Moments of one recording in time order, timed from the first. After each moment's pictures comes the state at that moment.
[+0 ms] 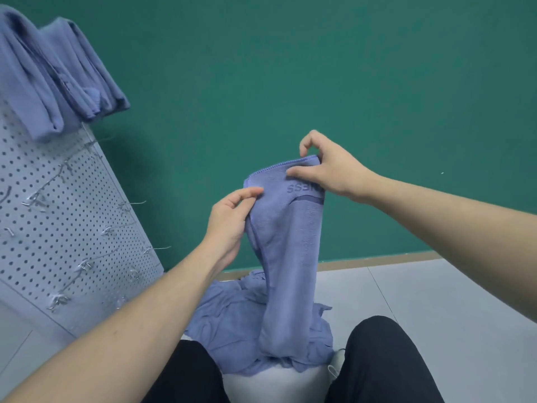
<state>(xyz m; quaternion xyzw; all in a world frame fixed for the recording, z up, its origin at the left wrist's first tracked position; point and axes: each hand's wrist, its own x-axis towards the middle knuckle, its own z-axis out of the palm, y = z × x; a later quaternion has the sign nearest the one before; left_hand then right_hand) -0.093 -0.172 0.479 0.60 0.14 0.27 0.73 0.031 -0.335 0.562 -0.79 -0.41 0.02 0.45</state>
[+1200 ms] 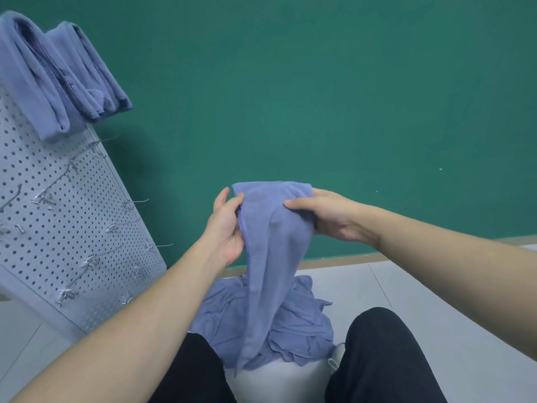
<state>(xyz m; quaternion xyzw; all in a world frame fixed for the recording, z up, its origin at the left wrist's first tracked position) -0.105 -0.179 0.491 0.42 0.23 0.20 0.86 0.001 -0.342 0.508 -0.68 -0.22 0.37 0.60</state>
